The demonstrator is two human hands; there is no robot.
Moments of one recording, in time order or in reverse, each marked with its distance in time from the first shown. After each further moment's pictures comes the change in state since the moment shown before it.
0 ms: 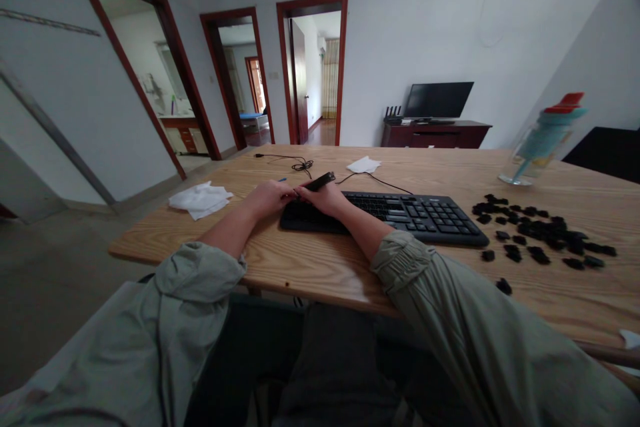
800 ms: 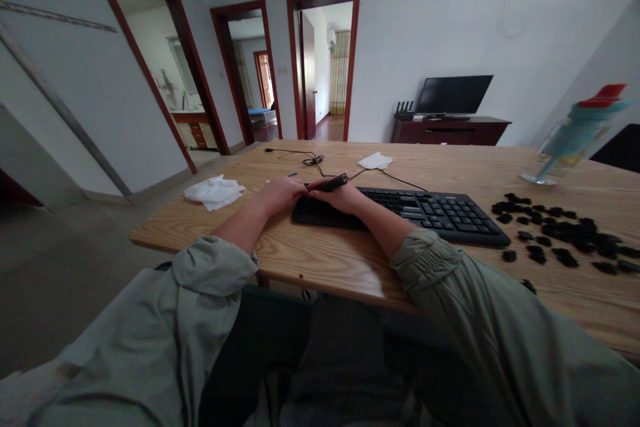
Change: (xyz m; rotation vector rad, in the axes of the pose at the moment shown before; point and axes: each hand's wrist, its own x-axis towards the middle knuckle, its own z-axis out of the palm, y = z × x) left_hand -0.003 0.009 -0.004 0.098 -0.042 0.029; right_hand -0.009 -0.001 -0.009 0.029 -0.133 -0.083
